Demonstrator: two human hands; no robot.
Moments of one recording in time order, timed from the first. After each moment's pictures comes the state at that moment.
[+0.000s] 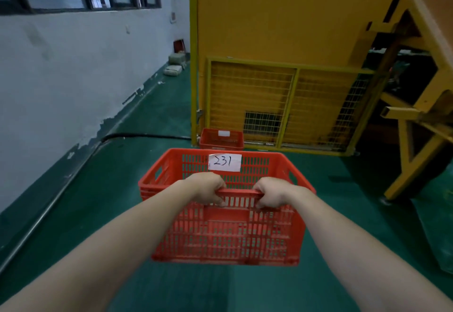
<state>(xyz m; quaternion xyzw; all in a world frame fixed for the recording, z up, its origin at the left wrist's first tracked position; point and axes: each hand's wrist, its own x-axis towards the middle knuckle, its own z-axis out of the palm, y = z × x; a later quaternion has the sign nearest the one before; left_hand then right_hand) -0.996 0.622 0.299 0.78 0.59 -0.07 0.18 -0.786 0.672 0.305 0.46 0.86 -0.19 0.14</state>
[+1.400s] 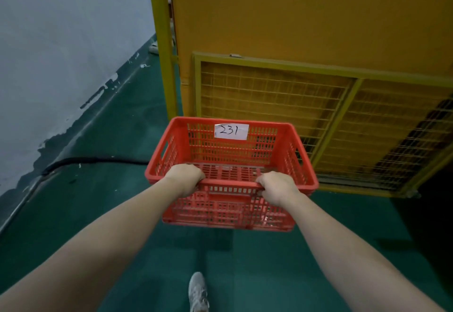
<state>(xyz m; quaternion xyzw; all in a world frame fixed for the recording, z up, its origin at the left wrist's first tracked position) -1.258 1.428 0.224 0.75 0.65 -0.13 0.08 -1.008 1.481 0.232 0.48 0.87 -0.06 0.12</state>
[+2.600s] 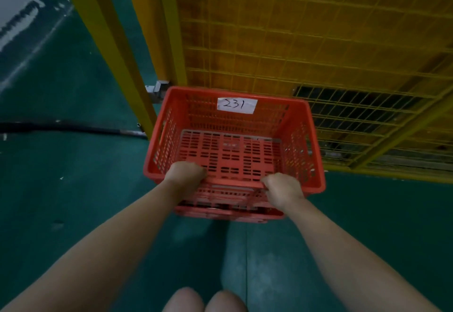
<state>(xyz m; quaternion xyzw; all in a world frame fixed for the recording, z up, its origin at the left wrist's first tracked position) -1.352 1.754 -0.197 0.73 0.64 -0.18 0.12 -1.106 1.807 -0.204 0.50 0.84 -0.13 0.18</state>
